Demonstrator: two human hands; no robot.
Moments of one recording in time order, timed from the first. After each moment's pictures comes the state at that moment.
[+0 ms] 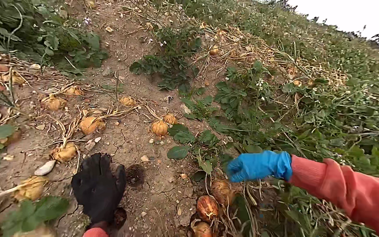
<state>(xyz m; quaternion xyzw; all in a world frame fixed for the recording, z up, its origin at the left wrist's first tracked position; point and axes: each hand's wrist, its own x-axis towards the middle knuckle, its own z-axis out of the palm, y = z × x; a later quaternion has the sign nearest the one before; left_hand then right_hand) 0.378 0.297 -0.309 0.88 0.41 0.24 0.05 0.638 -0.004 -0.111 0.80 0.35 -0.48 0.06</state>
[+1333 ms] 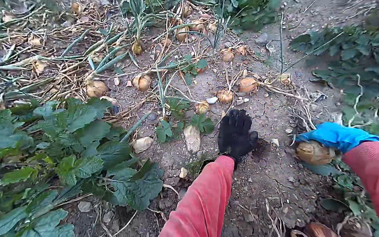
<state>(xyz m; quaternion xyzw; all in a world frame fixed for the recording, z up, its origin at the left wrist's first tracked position) 0.395 0.295 -0.307 0.86 0.44 0.23 0.10 0.606 0.233 -0.167 0.88 0.36 -0.29 0.11</state>
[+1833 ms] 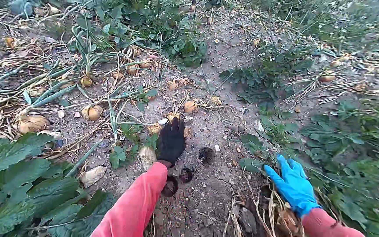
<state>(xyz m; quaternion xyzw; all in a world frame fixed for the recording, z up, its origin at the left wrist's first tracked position) 0.353 0.324 -0.249 0.89 0.43 0.14 0.11 0.635 0.023 -0.219 0.92 0.36 -0.10 -0.12</state>
